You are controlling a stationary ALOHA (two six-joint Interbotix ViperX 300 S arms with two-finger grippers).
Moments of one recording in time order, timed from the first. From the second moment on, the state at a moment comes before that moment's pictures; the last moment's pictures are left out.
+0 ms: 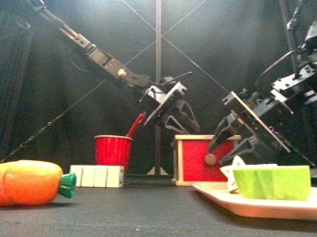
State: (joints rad) left arm 0.30 0.28 0.28 -0.02 -0.07 -0.39; right arm 0.15 0.00 1.04 1.18 -0.80 0.28
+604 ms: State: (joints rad) left arm 0.30 0.28 0.28 -0.02 -0.04 -0.39; right arm 0.18 -0.18 1.00 1.29 -0.63 0.01
